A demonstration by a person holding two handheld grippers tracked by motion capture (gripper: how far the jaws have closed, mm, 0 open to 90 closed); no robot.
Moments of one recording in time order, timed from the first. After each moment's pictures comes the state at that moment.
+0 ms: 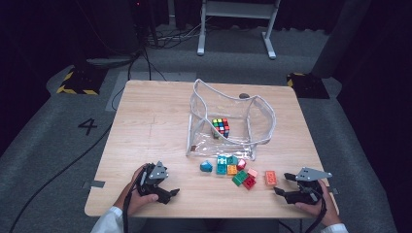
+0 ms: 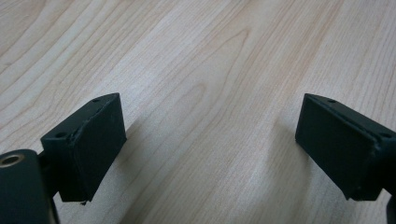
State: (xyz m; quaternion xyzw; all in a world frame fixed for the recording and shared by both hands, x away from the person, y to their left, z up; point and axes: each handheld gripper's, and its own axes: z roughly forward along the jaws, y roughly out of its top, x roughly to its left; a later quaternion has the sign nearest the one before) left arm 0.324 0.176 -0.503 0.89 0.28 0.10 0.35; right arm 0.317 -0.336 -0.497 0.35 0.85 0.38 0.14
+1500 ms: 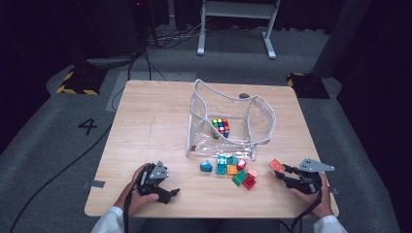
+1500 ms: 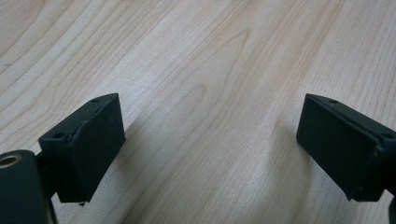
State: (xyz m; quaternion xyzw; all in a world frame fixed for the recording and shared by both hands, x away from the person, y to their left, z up) left arm 0.325 0.175 -0.504 0.89 0.28 0.09 0.35; right arm 0.337 -0.333 -0.480 0.37 0.81 0.41 0.19
